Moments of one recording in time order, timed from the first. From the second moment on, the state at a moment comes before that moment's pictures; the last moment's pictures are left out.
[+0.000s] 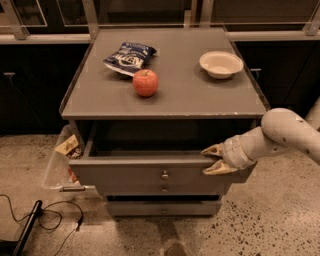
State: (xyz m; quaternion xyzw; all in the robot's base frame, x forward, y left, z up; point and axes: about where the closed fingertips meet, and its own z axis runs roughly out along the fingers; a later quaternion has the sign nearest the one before) arm 0.541 -0.183 0.639 -0.72 0.60 0.14 0.31
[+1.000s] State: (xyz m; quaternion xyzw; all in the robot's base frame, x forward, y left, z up) arm 0.534 -0.181 0.641 -0.72 0.60 0.15 0.31
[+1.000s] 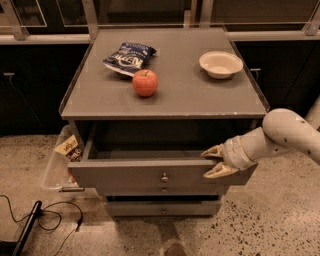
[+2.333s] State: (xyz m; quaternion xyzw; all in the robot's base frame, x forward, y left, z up) arm 0.468 -0.188 0.639 -0.73 0.57 0.18 0.32
